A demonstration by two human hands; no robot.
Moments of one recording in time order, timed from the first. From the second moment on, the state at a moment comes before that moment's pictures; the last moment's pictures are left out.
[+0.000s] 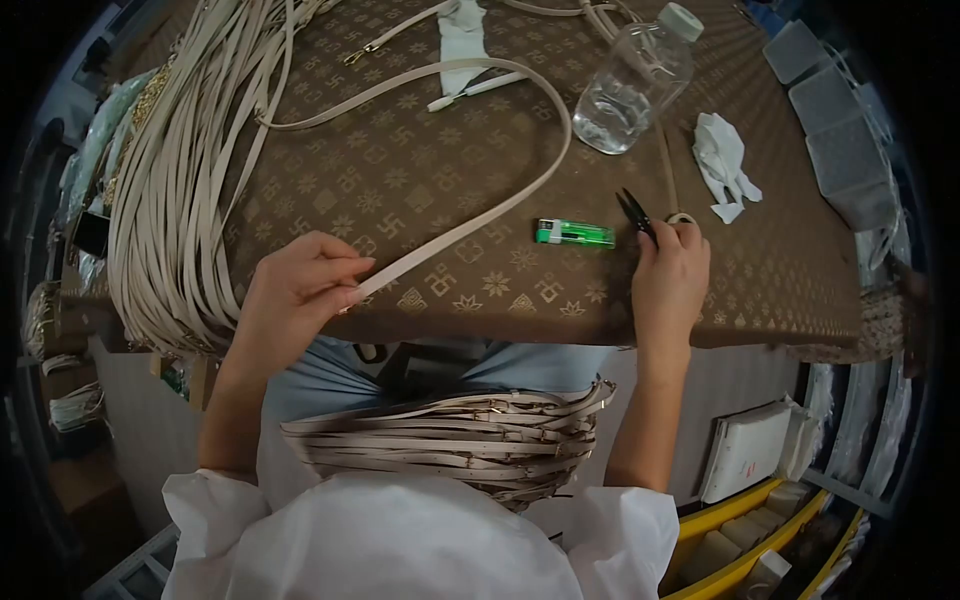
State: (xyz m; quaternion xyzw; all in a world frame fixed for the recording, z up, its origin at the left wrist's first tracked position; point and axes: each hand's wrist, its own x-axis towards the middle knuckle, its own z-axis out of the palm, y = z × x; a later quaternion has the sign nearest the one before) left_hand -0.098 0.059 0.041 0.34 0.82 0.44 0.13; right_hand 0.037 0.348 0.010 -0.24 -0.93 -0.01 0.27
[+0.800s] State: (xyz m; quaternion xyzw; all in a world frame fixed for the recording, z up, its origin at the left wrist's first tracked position) left_hand -0.123 0.067 0.011 0.55 0.76 0.34 0.05; right_hand -0.023 0.235 0.016 -0.20 -0.67 0.71 0.09
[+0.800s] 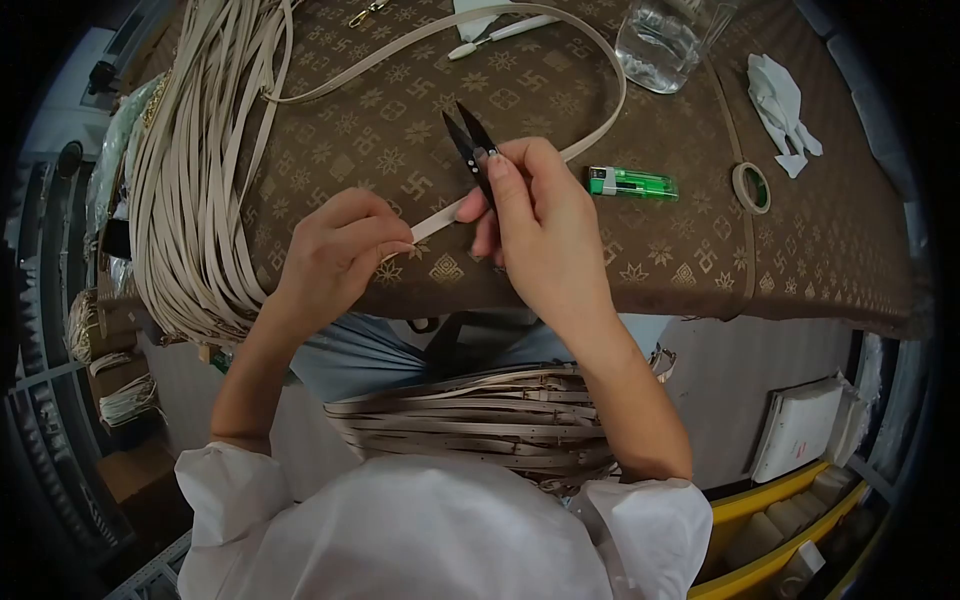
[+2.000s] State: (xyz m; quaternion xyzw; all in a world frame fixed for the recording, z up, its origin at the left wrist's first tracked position) left_hand -0.121 0.070 0.000 0.54 0.75 0.37 0.05; right_hand 0.013 0.179 -0.004 -0.11 -0.93 0.22 0.27
